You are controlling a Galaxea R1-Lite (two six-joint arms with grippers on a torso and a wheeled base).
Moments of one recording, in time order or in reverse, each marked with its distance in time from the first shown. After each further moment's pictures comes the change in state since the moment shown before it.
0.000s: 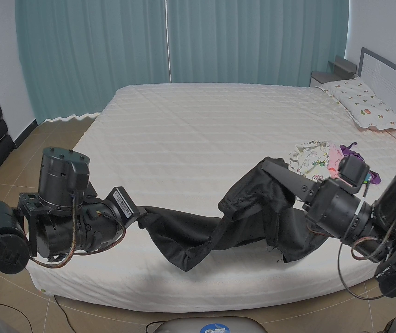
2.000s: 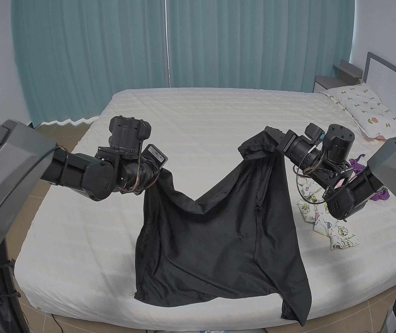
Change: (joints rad) left arm 0.184 0.632 -0.663 0.027 0.079 -0.002; right arm -0.414 0.630 -0.747 0.260 0.045 -0.040
